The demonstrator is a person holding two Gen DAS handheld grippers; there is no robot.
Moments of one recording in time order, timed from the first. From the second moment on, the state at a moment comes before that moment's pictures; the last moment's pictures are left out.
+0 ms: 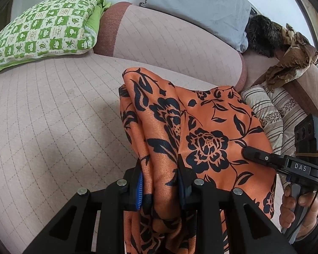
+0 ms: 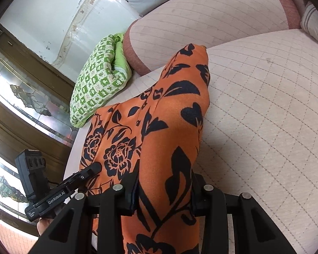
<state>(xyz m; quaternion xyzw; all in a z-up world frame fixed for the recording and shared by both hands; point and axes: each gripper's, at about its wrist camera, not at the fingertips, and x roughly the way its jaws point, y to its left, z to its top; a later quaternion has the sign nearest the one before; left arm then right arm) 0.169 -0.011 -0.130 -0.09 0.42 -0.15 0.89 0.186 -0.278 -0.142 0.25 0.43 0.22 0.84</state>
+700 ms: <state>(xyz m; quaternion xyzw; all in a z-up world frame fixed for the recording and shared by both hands) 0.168 -0.012 -0.126 -0.08 0.41 -0.14 0.90 0.187 -0.279 -0.134 0.24 0.42 0.23 0.84</state>
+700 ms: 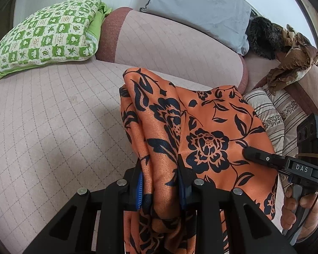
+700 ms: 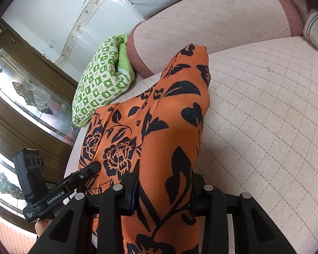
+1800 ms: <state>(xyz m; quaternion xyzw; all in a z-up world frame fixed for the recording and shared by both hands) 0.187 -0.023 -0.145 -0.08 0.44 -0.13 0.89 0.199 -0.283 -0.169 0.26 0.46 0.22 0.82</state>
